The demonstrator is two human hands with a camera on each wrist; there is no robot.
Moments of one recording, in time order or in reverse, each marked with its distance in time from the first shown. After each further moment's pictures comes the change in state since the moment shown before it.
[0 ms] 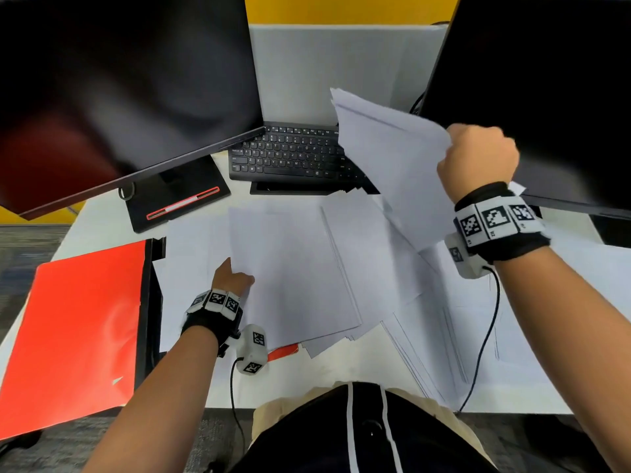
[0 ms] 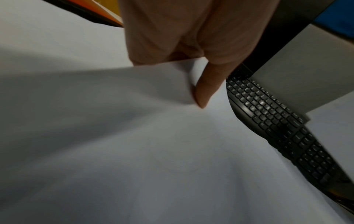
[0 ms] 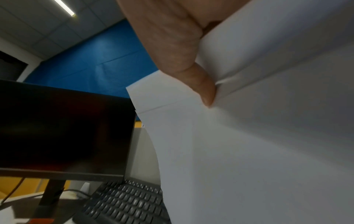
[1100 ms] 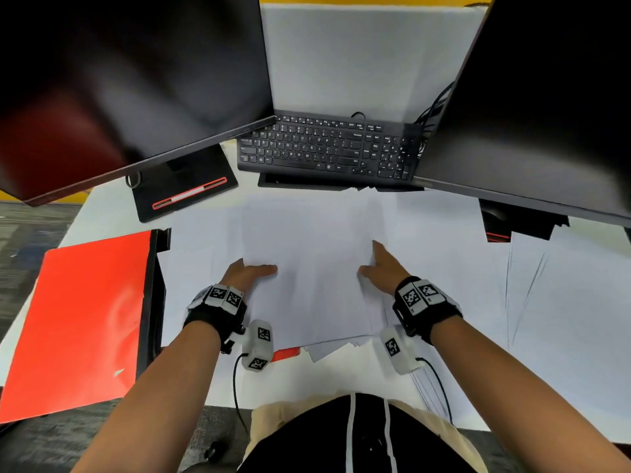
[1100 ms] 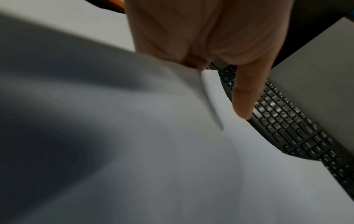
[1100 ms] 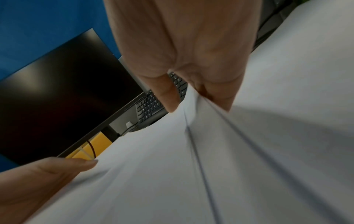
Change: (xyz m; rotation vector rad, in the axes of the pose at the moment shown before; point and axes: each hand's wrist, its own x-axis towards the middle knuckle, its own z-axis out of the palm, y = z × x) left_hand 0.003 0.005 0.005 -0.264 -0.187 -0.151; right_hand -0.088 -0.027 0.168 0.690 -0.997 0.169
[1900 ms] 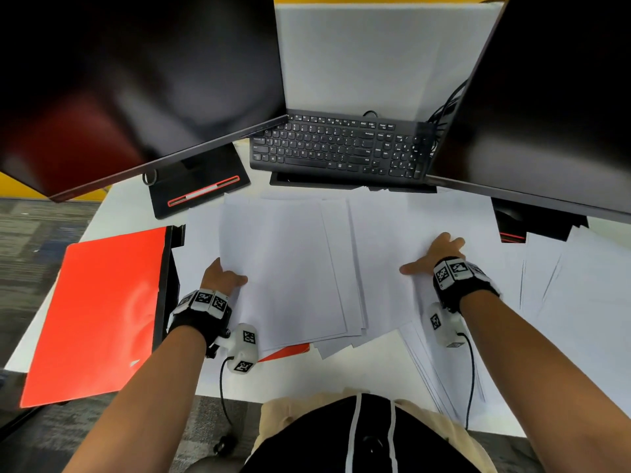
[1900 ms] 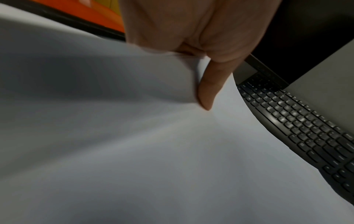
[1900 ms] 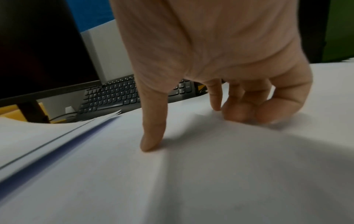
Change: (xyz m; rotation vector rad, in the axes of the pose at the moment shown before) left_hand 0.007 -0.012 -0.042 0.272 0.256 0.078; right_hand 0.028 0.031 -0.060 -0.384 0.269 0.434
